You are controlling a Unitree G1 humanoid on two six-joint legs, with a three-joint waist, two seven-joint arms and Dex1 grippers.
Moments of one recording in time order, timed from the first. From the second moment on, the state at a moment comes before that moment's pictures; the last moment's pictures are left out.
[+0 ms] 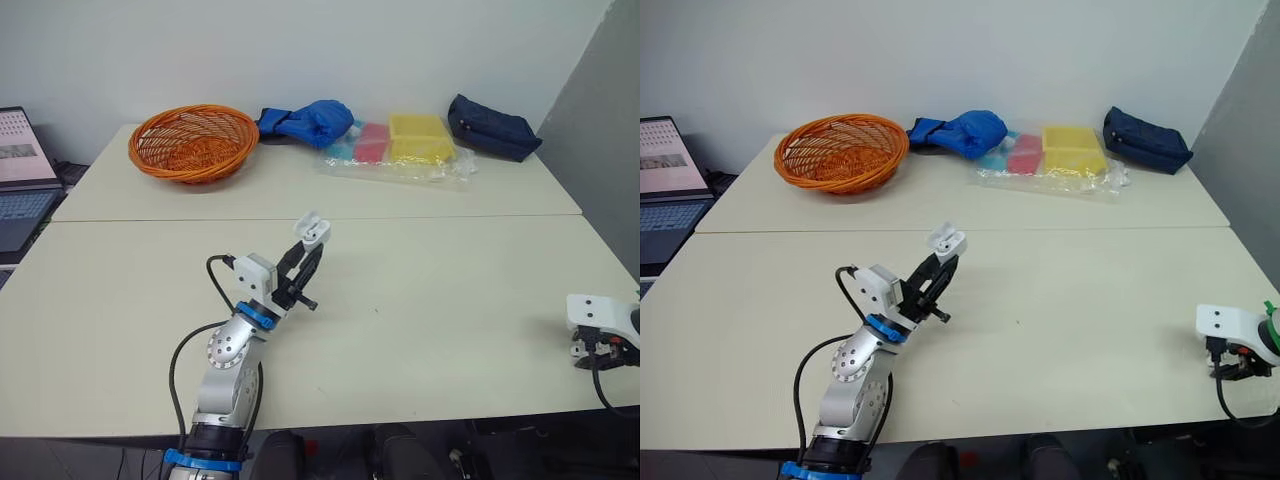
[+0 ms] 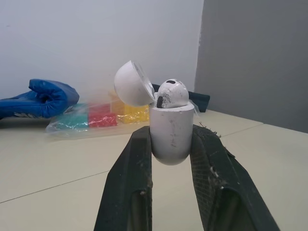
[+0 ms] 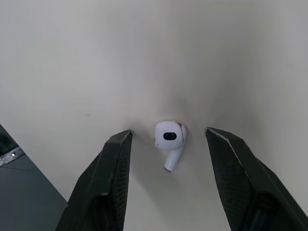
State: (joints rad) left arm -0.15 0.13 -0.03 0.00 -0.31 -0.22 -0.56; right arm -0.24 -1.25 0.14 0.31 -0.14 0.16 1.35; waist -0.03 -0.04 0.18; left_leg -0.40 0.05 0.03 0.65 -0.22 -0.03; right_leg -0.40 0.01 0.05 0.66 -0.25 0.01
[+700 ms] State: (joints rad) left arm -0.16 0.13 -0.03 -0.01 -0.31 -0.22 -0.54; right arm -0.23 -1.25 0.15 0.32 -0.15 0.14 1.36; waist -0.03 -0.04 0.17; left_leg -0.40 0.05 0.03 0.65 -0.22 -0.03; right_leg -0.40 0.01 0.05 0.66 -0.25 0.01
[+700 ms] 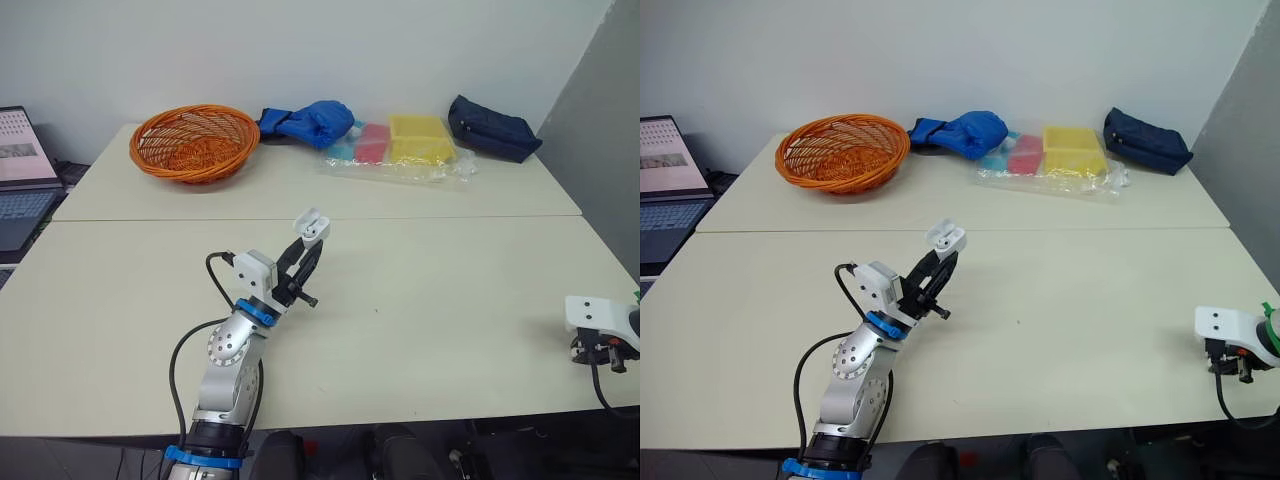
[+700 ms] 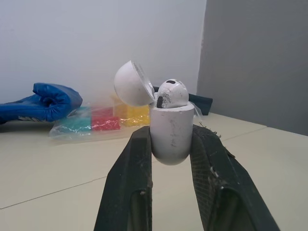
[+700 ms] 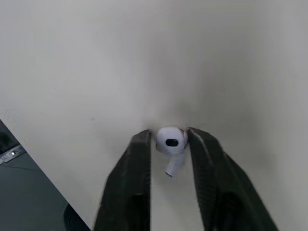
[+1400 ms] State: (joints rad) left arm -0.25 0.12 -0.03 0.06 -0.31 -0.25 -0.56; right arm -0.73 -0.50 -0.14 -0.32 0.39 0.94 0.86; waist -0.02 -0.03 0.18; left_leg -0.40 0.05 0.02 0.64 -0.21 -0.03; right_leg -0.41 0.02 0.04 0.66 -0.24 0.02
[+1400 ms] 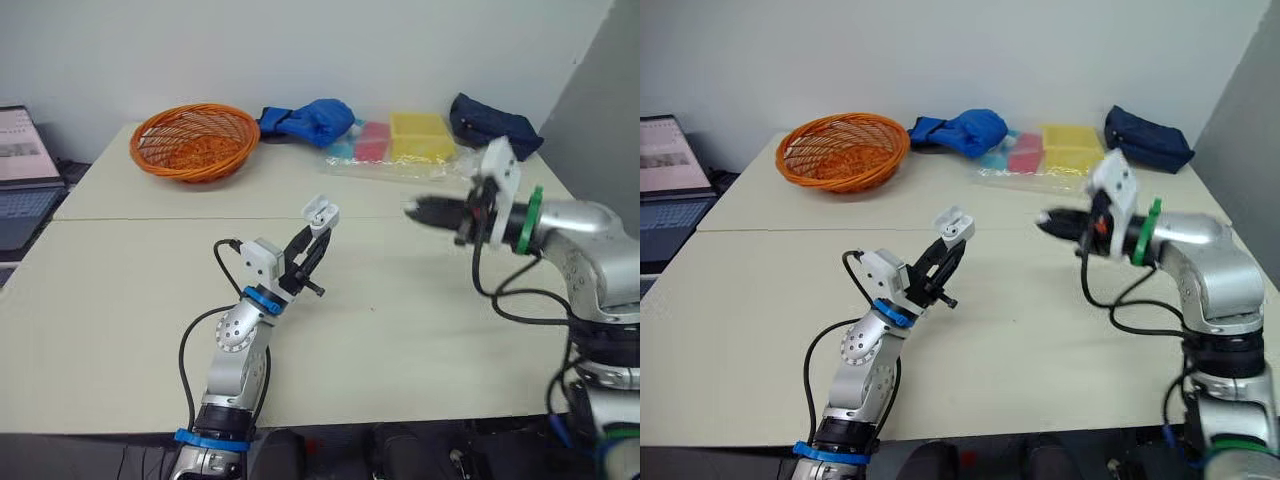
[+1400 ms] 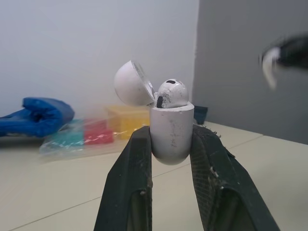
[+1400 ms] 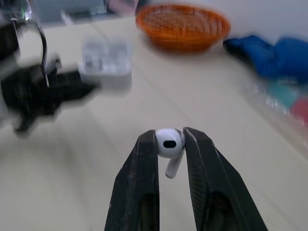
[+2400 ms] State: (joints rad) left arm -0.35 0.07 -0.05 0.18 -0.31 -0.26 -0.64; right arm -0.57 -0.21 0.04 -0.27 0.40 0.56 0.55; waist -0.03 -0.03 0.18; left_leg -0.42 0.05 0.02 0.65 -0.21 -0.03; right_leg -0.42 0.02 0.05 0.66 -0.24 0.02
